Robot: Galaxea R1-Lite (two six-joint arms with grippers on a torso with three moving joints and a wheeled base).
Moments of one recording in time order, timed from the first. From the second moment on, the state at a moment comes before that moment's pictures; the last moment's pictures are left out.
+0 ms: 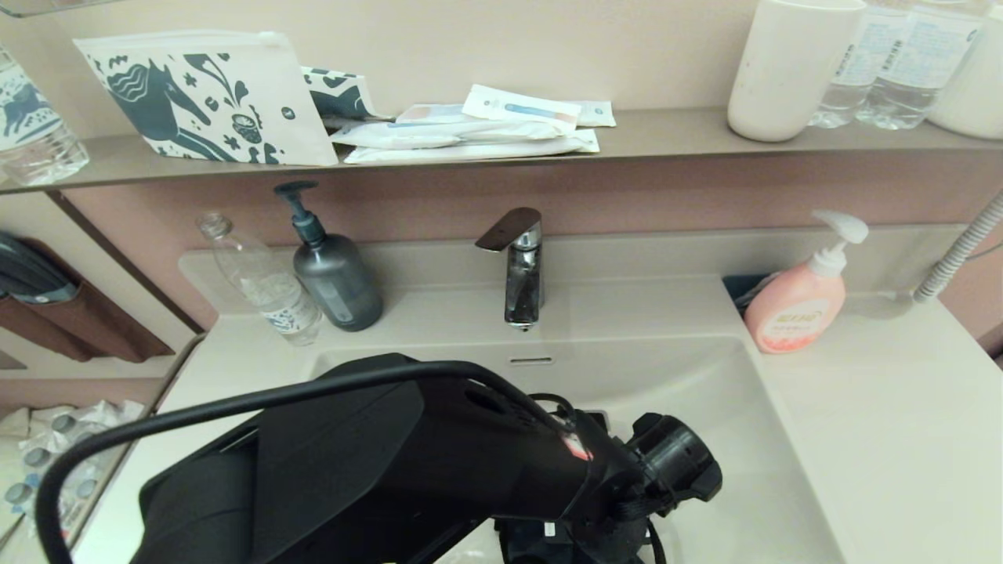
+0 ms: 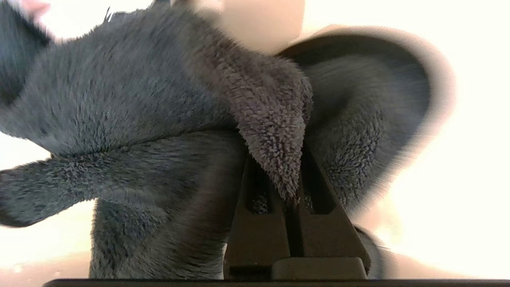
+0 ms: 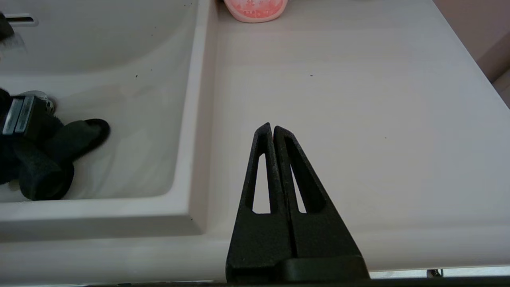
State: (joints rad) left arm -1.05 2.36 -1.56 0.44 0.43 -0.91; right arm 0.00 0.00 0.00 0.01 0.00 0.00
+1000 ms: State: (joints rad) left arm -0.86 2.19 -0.94 0.02 0.42 -0.68; right arm 0.00 0.00 0.00 0.01 0.00 0.00
